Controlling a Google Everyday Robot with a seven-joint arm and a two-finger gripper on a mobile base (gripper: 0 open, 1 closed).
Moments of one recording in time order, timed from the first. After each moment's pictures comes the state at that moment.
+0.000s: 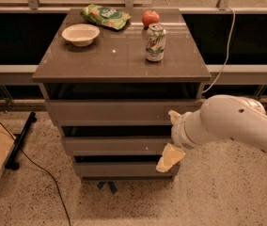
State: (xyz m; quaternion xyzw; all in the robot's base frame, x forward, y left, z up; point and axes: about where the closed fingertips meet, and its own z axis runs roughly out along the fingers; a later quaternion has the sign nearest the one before) arm 0.512 -0.116 0.700 -0.59 0.76 0.04 0.28
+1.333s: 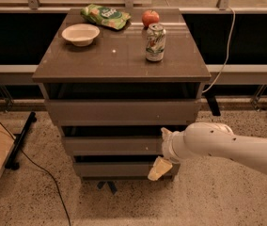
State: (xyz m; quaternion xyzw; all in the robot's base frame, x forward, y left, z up) arm 0.540 -0.103 0.580 -0.57 0.77 0.06 0.28
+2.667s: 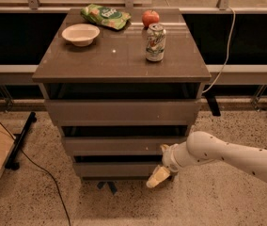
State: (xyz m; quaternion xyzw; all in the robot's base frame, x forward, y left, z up) arm 0.550 -0.106 0.464 -0.51 0.80 0.19 0.25
